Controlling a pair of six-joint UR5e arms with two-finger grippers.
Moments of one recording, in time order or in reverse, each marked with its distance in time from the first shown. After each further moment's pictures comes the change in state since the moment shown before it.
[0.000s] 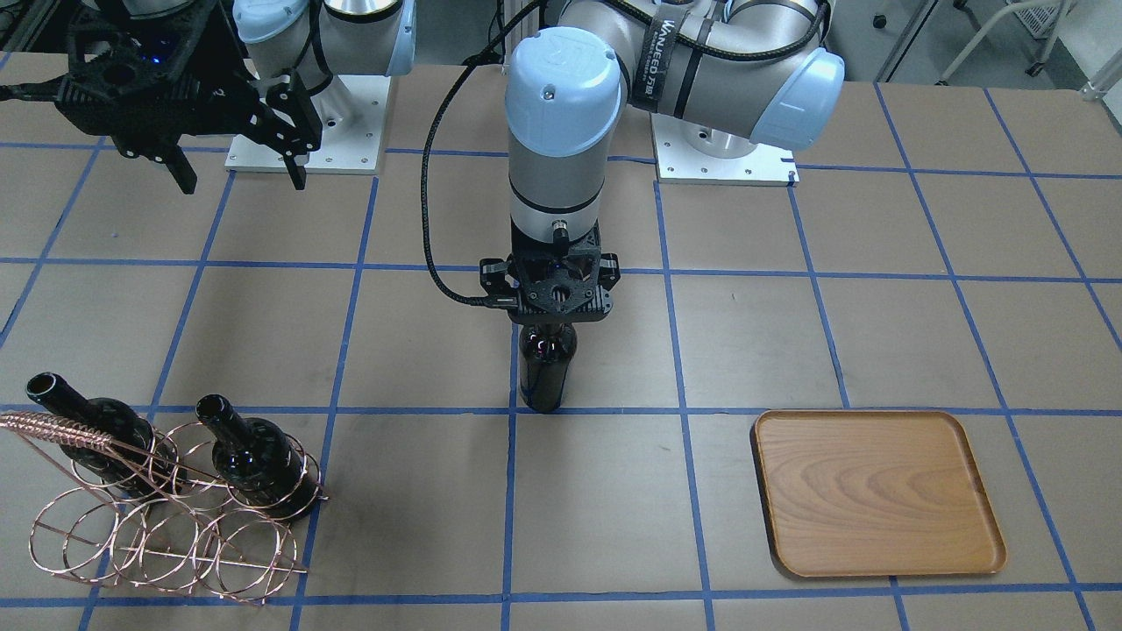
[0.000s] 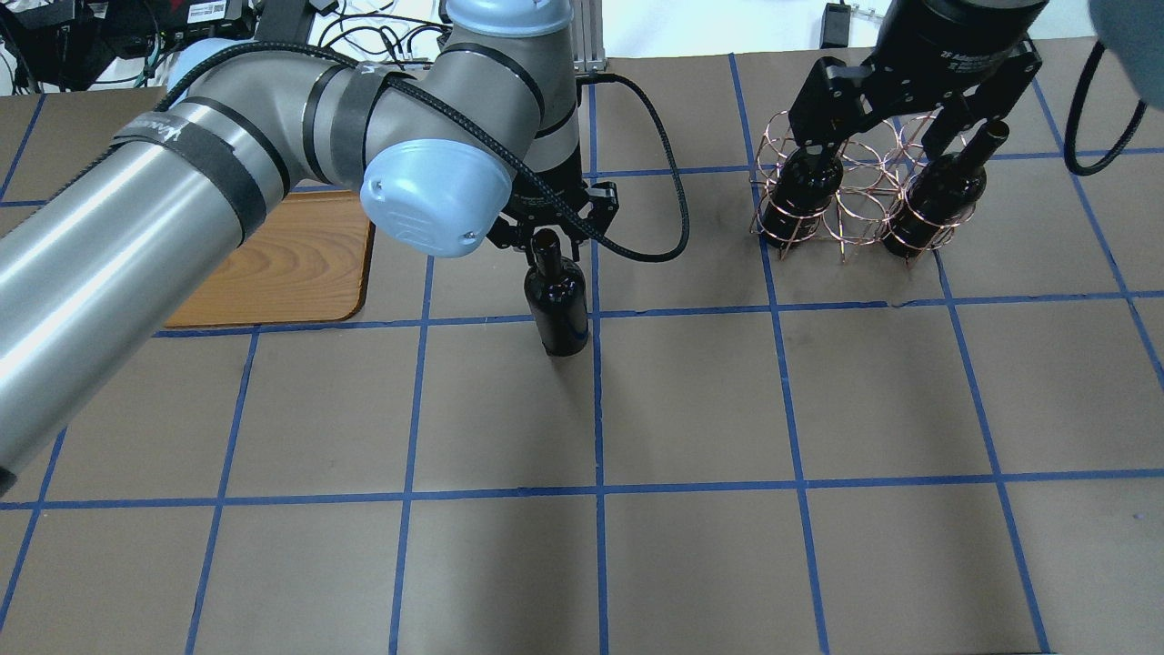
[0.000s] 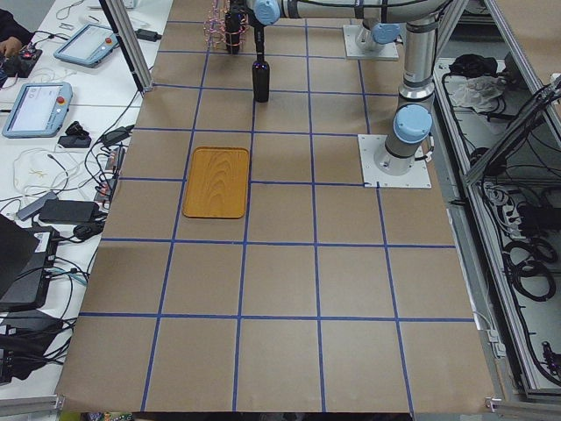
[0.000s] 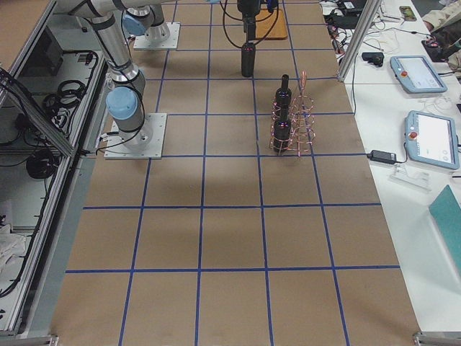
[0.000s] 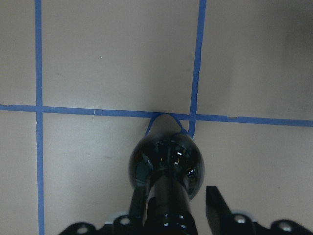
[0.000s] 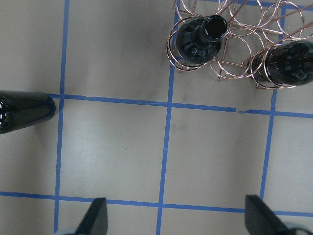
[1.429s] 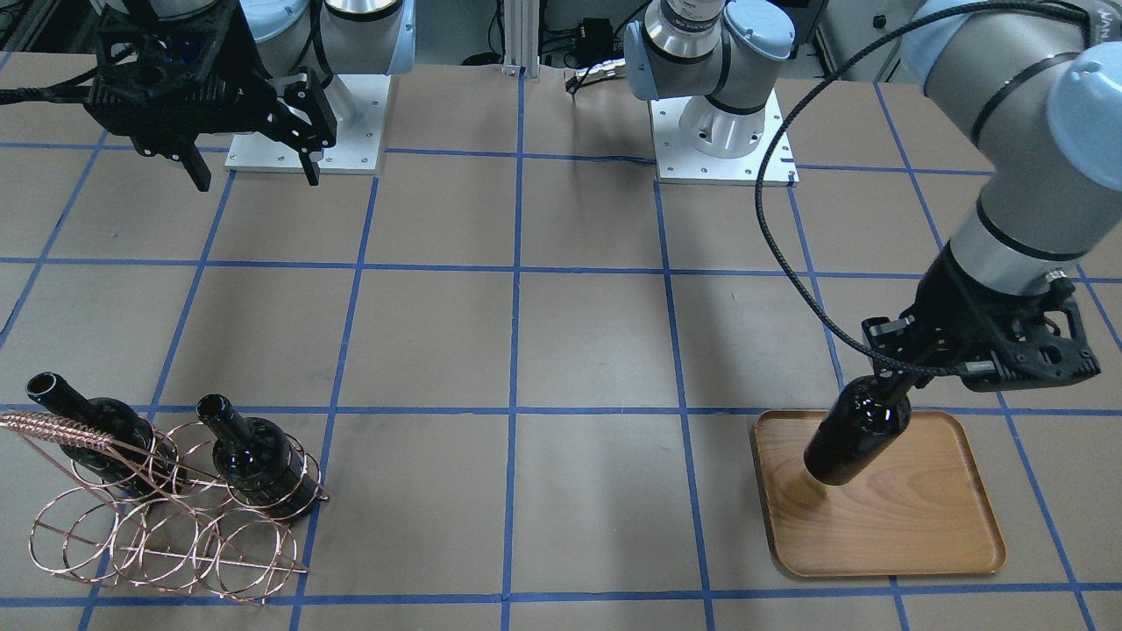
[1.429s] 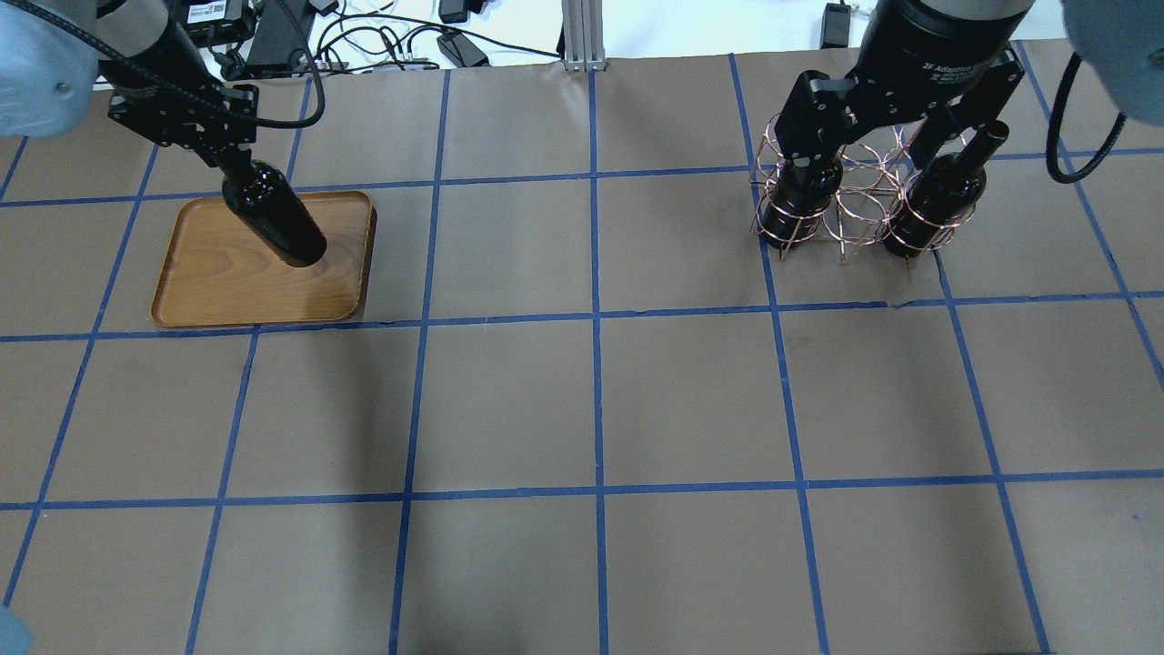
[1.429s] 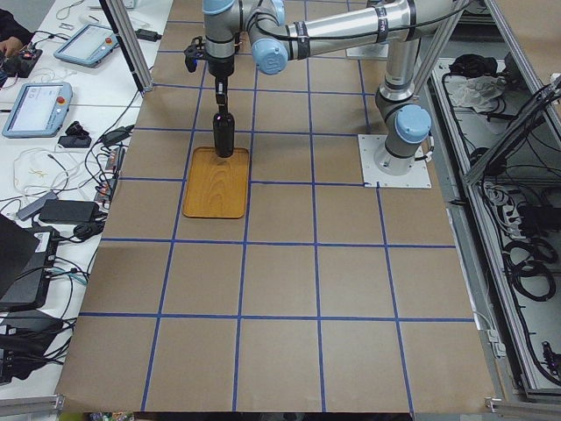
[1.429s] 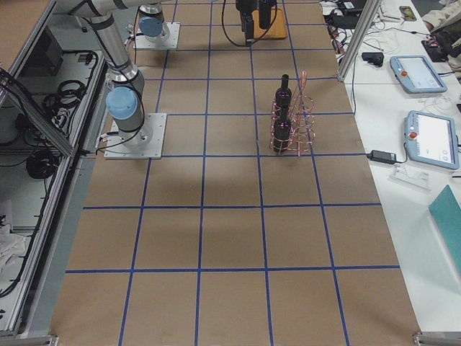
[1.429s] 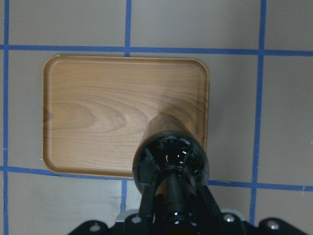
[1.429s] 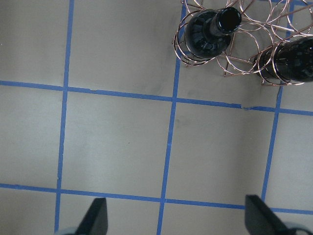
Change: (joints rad) left arm 0.578 0.067 0.035 0.020 0.056 0.620; right arm 0.009 -0.004 0.004 0.016 -0.002 -0.019
